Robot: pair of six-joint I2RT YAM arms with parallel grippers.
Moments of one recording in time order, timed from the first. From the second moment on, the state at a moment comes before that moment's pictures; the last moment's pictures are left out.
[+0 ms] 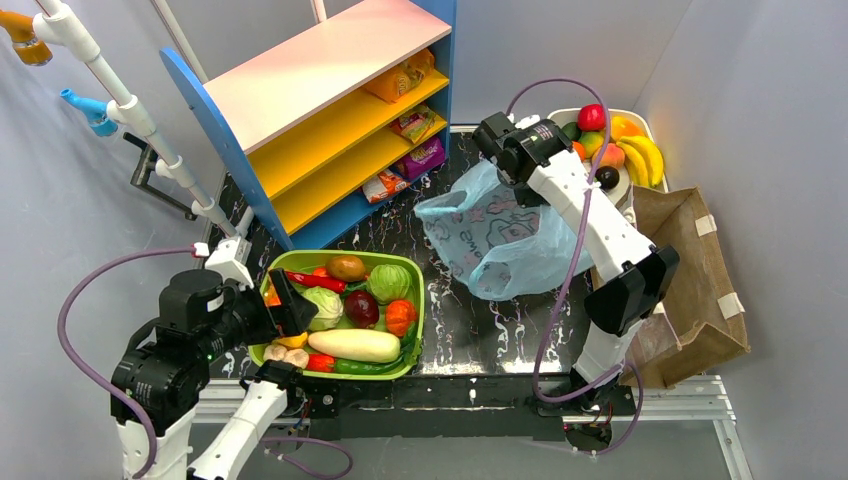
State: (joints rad) left arm -0.26 0.57 1.33 -1.46 0.12 -0.46; right arm 0.62 1.78 1.99 -1.53 0.74 0.40
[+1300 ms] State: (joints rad) left arm -0.26 0.83 1.11 -1.55 -0.40 -0.57; right arm 0.67 1.75 1.87 -1.57 0.23 0.44
